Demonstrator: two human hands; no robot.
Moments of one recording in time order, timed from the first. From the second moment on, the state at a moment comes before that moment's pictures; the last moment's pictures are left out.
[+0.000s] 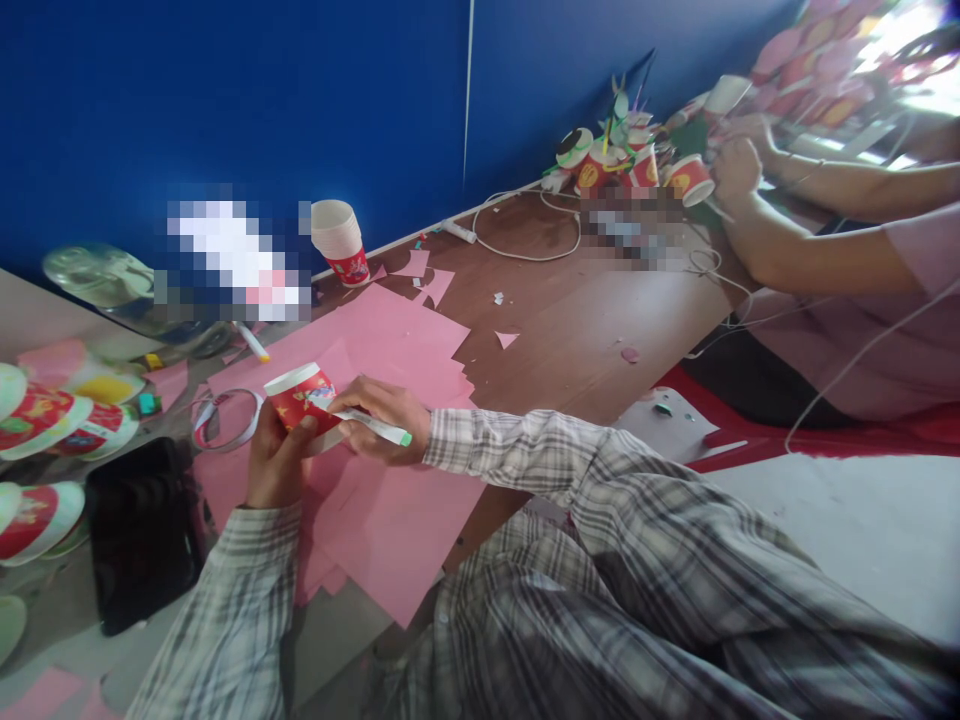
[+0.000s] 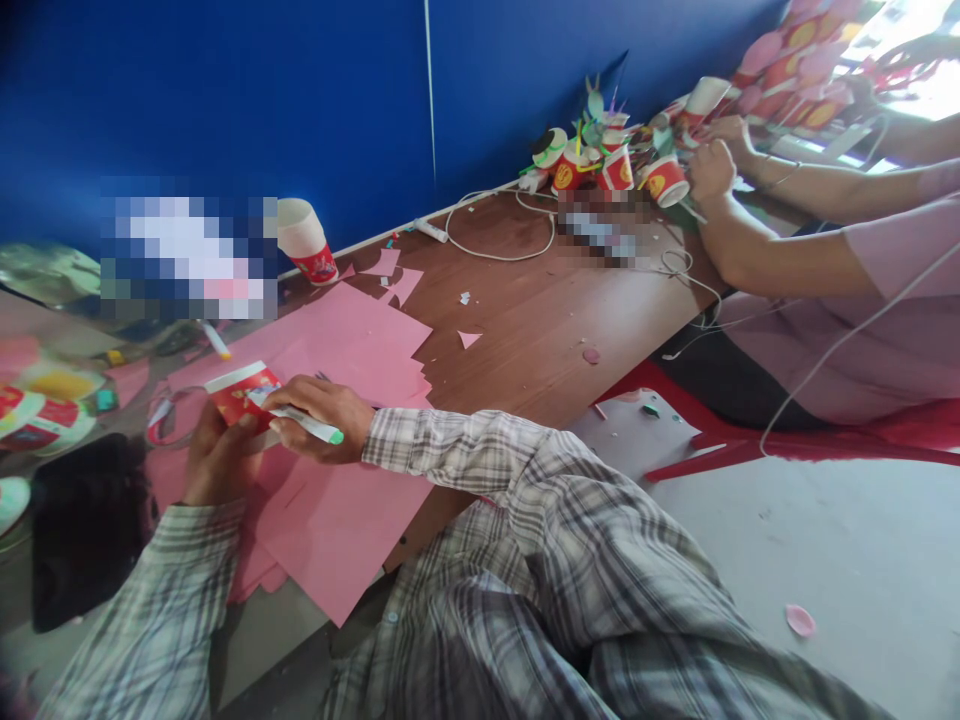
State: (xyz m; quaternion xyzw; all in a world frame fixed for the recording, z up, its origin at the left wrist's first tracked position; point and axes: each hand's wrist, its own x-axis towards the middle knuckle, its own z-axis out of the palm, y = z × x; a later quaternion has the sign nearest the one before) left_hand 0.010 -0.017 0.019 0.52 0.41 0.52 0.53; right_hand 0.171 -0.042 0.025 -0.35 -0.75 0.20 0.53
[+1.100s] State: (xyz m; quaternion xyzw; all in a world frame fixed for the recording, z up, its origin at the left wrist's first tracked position) left_hand 0.008 -0.015 0.016 0.54 0.43 0.51 0.52; right_hand 0.172 -0.044 0.031 -0.37 -0.72 0.22 0.55
